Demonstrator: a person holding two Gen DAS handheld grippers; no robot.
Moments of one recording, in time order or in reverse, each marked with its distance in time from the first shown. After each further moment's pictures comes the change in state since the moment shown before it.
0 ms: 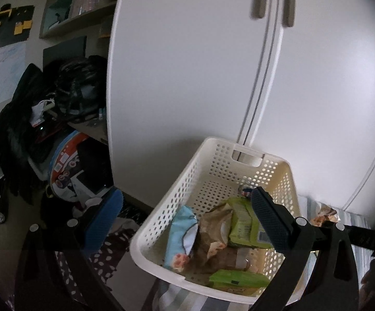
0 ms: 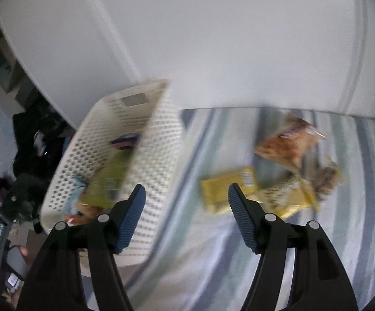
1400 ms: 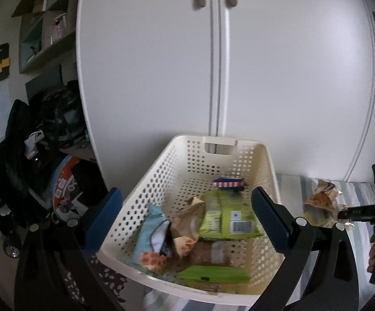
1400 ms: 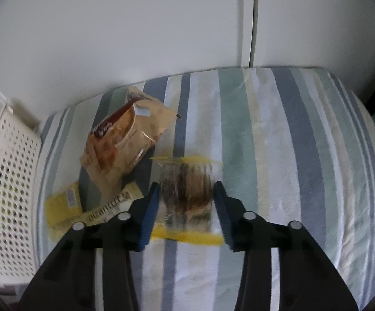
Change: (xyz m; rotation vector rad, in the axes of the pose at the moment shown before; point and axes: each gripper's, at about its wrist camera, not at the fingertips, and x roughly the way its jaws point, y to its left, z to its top) left arm -0.005 -0.062 -0.015 0.196 -0.026 -0.014; right arm 0.073 -0.160 0.011 0.177 0.105 -0.282
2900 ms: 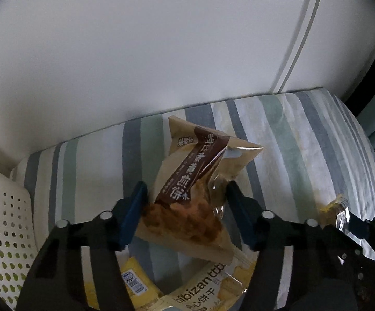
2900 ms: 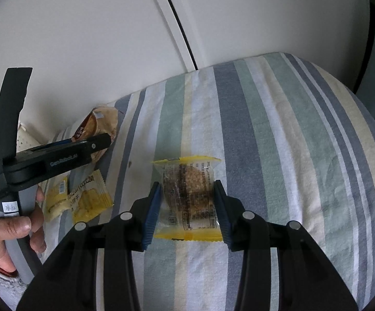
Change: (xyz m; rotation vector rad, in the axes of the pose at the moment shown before) left arm 0.182 -0.301 -0.037 0.411 0.556 -0.420; right arm -0.030 -0.106 -0.050 0.116 -0.118 0.128
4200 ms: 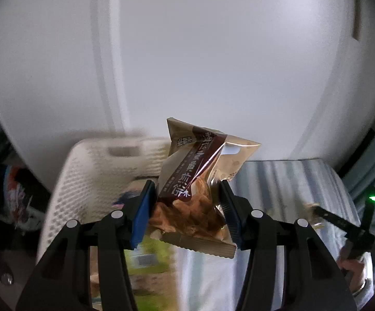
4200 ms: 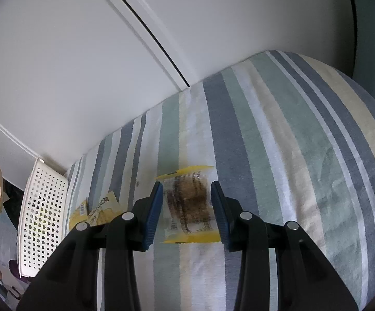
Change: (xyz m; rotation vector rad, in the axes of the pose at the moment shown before) left arm -0.216 0.159 -0.076 -0.261 -0.302 0.101; right arm -0.028 -0.045 0.005 0.147 -0.073 0.115
